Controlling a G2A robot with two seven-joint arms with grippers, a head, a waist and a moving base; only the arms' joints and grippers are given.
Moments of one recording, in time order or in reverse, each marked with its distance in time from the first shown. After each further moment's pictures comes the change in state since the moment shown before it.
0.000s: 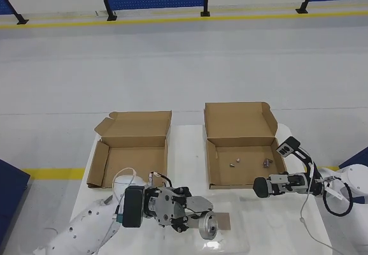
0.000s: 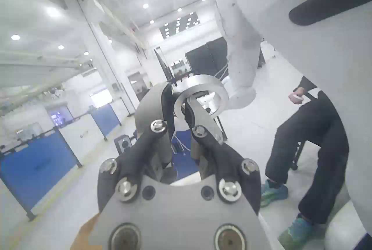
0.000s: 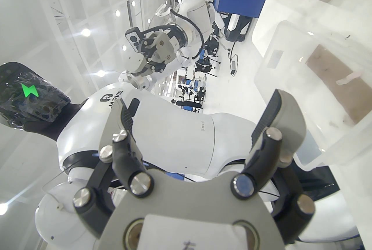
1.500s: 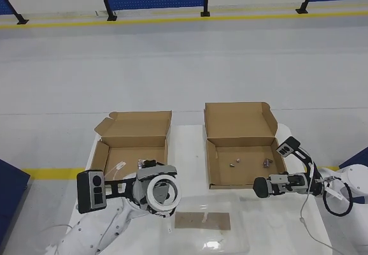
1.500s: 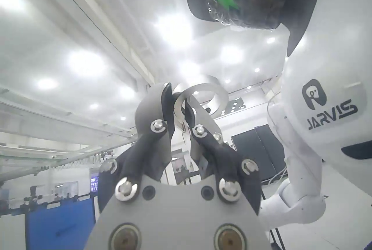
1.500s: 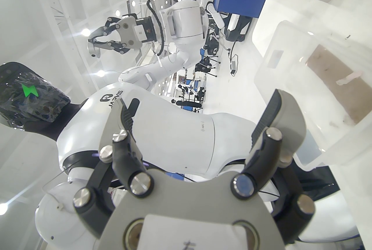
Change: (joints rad) left arm -0.024 -0.086 0.009 -0.040 -0.324 0.240 0.241; right arm 0.000 0.000 0.000 0.000 0.000 0.000 0.000
